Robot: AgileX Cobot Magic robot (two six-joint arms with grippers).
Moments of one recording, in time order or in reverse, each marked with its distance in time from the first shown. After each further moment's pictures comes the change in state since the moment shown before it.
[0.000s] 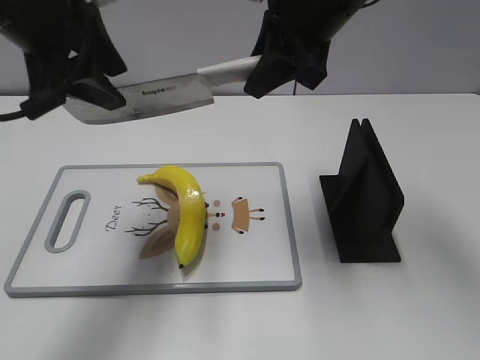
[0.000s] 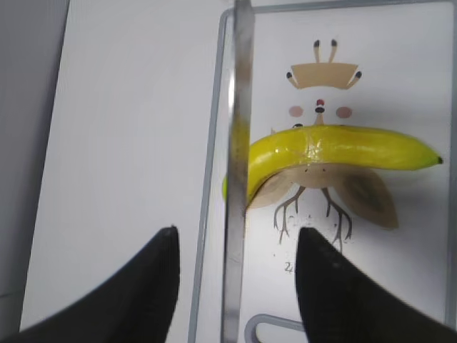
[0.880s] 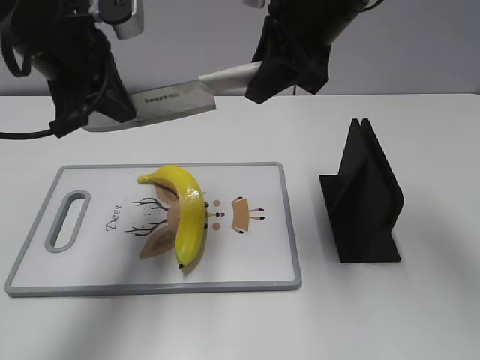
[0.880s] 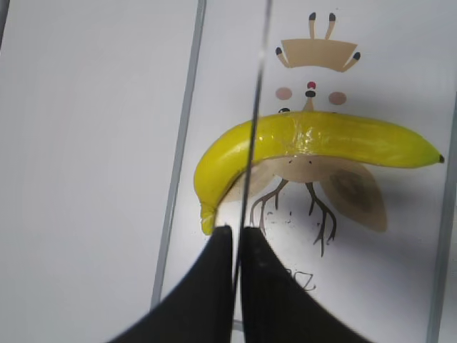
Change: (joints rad) left arm 0.006 0.112 -0.003 0.013 -0.015 -0.063; right arm 0.000 0.011 -0.001 -0.004 0.025 -0.003
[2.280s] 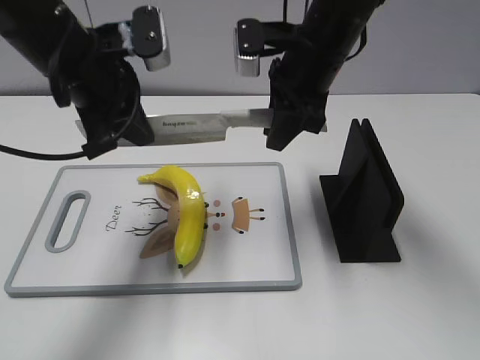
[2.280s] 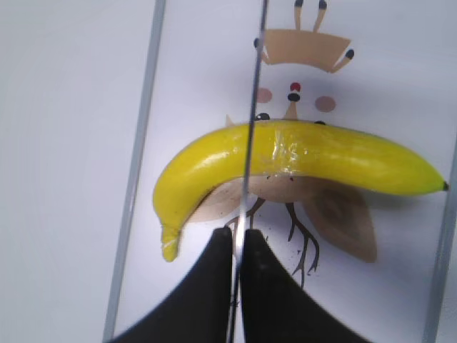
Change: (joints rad) left arm -0.053 0.081 0.029 -0.003 -0.063 -0.060; right arm -0.002 0.191 -0.074 -0.159 0.099 0.089
